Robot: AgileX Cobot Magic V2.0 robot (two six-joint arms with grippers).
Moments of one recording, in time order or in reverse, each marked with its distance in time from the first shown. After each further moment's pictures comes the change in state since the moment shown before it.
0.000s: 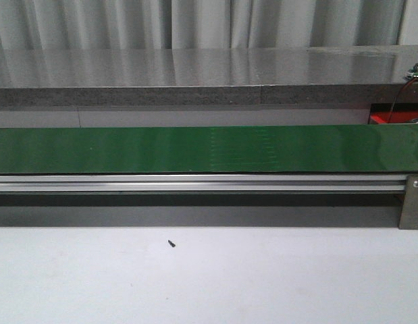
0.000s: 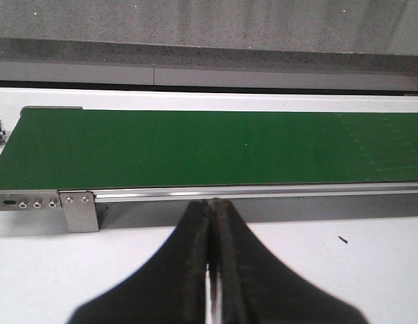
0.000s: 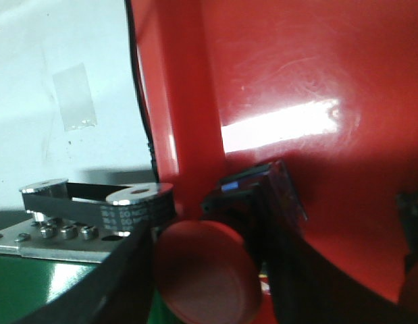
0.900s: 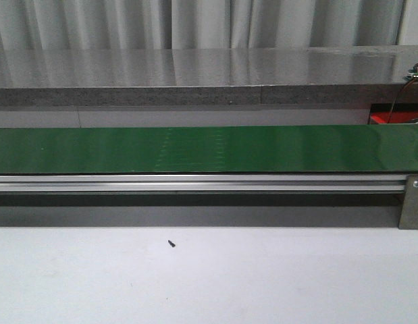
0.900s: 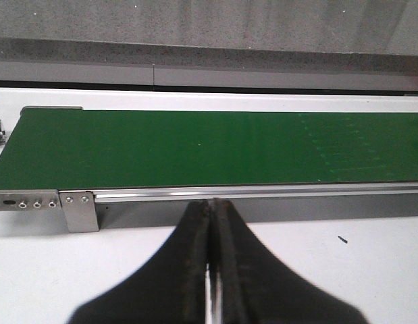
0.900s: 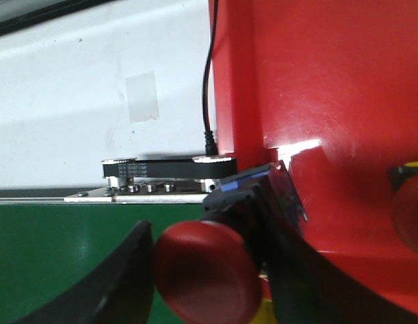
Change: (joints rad) left arm 0.000 0.000 0.000 0.000 0.000 0.000; right arm 0.000 -0.151 0.000 -0.012 0.057 -0.001
